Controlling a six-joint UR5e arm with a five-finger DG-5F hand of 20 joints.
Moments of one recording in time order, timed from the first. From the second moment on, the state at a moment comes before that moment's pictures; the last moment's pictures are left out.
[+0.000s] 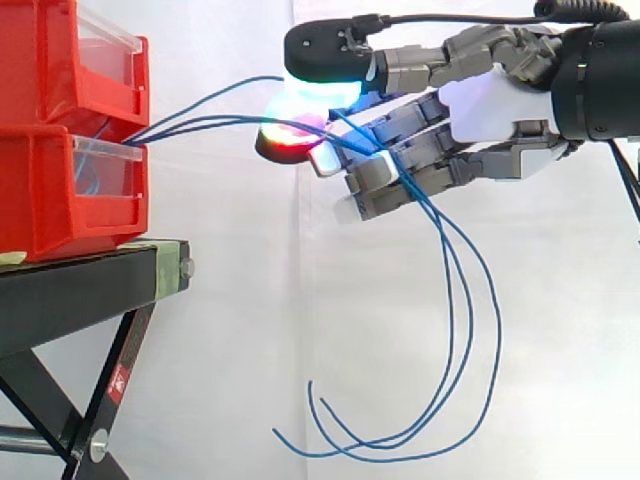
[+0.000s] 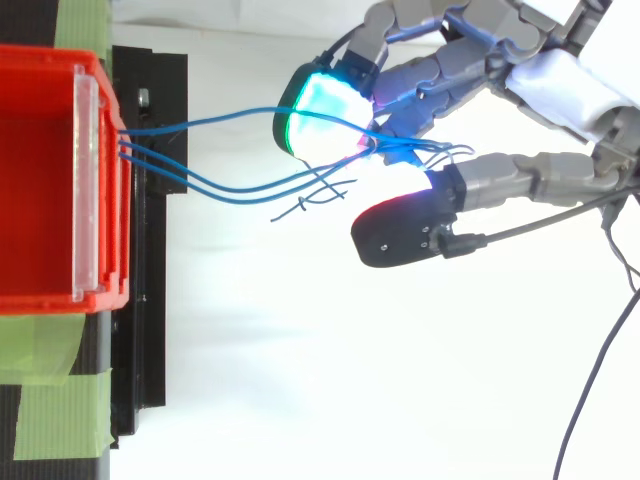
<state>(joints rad) 0.25 -1.82 -1.78 -2.62 -0.85 -0.35</state>
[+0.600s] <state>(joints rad) 0.25 -1.82 -1.78 -2.62 -0.85 -0.35</state>
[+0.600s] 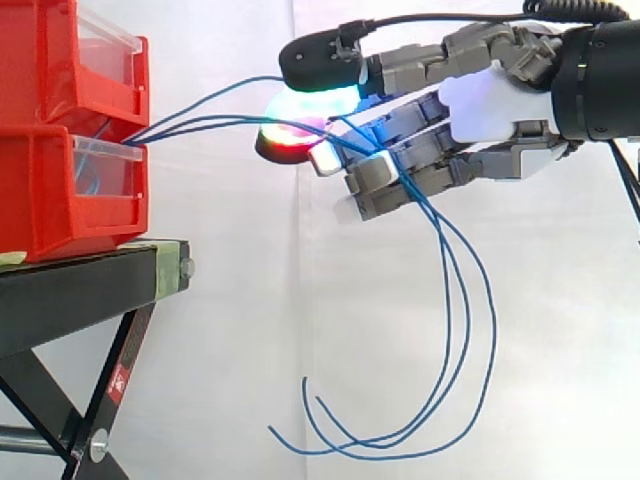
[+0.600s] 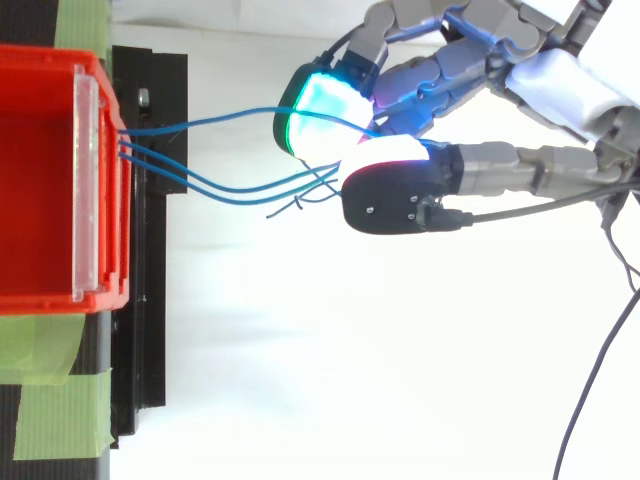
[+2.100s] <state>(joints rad) 0.25 -1.82 -1.78 -2.62 -0.85 -0.35</state>
